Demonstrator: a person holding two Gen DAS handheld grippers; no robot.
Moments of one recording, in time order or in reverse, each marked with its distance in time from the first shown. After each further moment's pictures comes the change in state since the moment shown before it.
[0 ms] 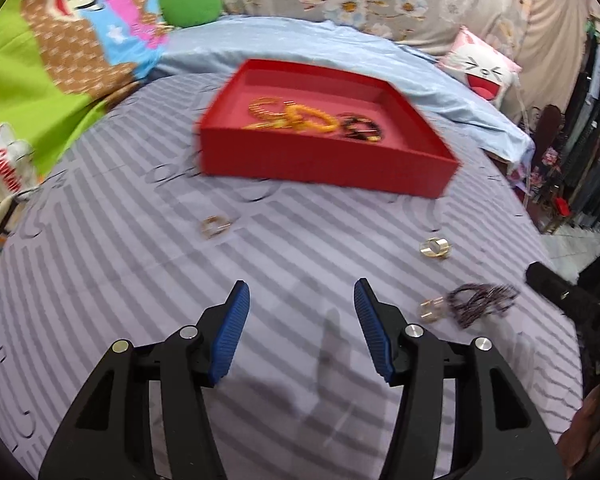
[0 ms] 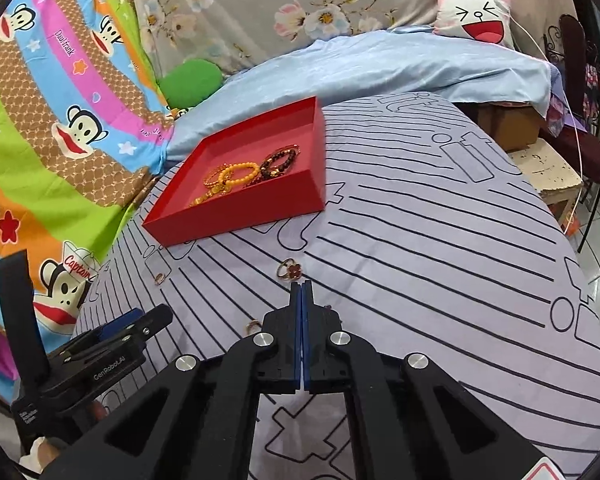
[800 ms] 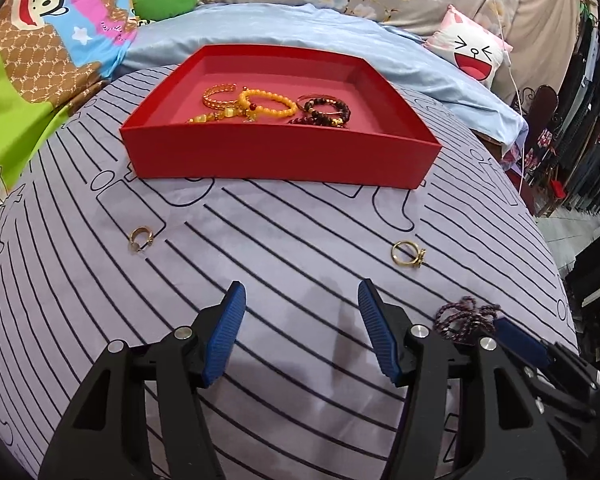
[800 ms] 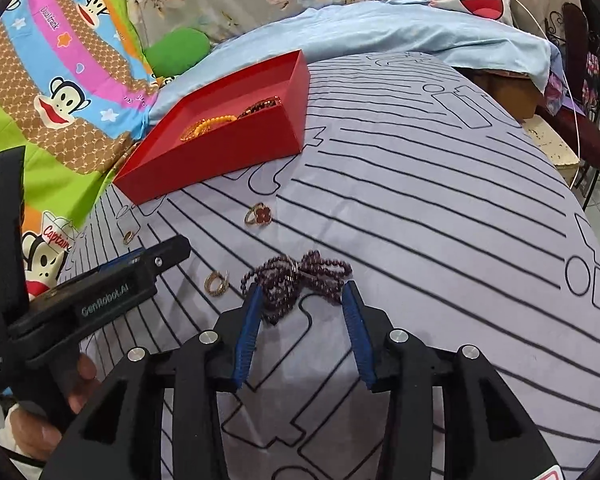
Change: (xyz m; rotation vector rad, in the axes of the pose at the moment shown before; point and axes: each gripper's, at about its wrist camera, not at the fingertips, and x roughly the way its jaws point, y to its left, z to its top) left arm 0.031 -0.029 0.010 0.030 0.054 -0.004; right arm 0.030 -0.010 -0.025 -0.005 0.104 -0.039
